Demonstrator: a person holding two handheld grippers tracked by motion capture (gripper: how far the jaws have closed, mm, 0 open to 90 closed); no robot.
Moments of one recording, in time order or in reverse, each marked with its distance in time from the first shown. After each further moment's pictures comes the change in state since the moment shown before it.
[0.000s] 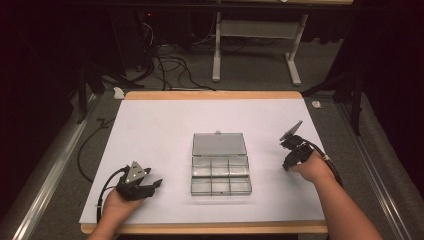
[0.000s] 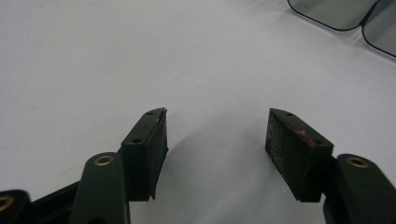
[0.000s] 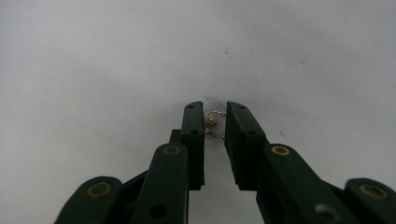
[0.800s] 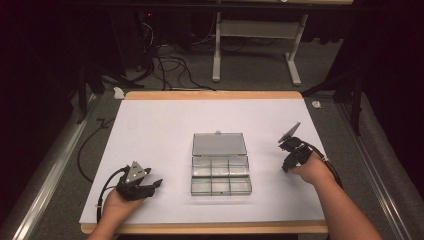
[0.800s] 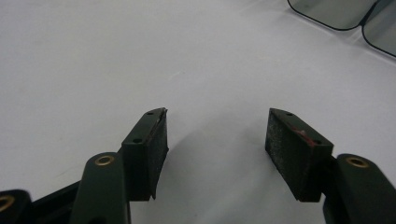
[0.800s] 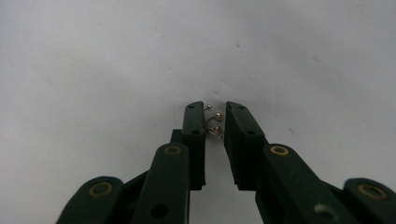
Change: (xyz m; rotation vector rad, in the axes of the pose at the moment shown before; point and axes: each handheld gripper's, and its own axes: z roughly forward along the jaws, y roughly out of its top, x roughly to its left) left arm 0.000 0.000 0.000 0.000 -0.001 -0.001; right arm 0.006 -0.002 0.001 0.014 -0.011 -0.017
